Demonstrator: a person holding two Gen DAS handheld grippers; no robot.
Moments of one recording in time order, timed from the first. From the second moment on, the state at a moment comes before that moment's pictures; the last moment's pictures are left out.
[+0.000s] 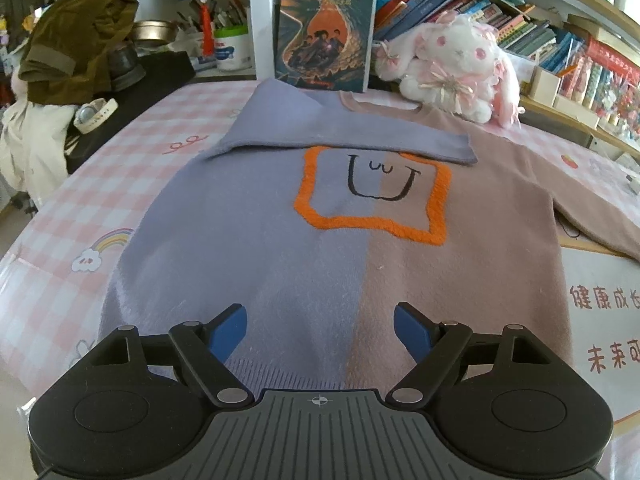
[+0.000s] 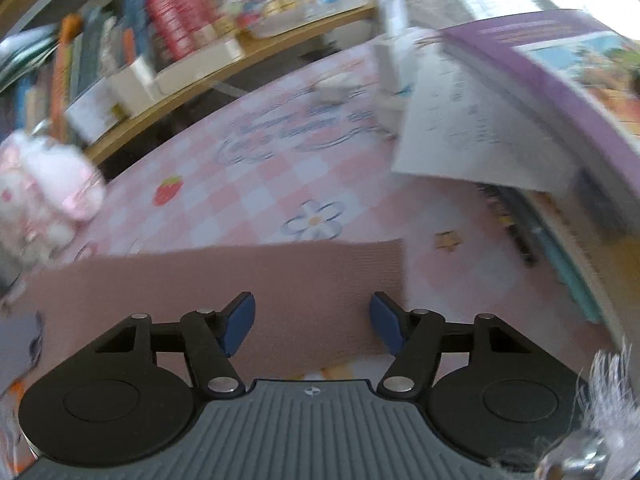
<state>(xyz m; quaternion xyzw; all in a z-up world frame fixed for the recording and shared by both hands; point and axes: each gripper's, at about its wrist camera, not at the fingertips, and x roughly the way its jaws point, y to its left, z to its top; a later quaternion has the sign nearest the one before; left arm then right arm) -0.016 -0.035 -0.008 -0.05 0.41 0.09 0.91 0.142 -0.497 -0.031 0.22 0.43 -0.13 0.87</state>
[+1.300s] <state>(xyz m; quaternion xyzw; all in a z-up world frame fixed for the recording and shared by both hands) -0.015 -0.031 -0.012 -0.05 0.41 0.08 0.91 0.166 -0.456 0.015 0.41 0.36 0.07 0.83</state>
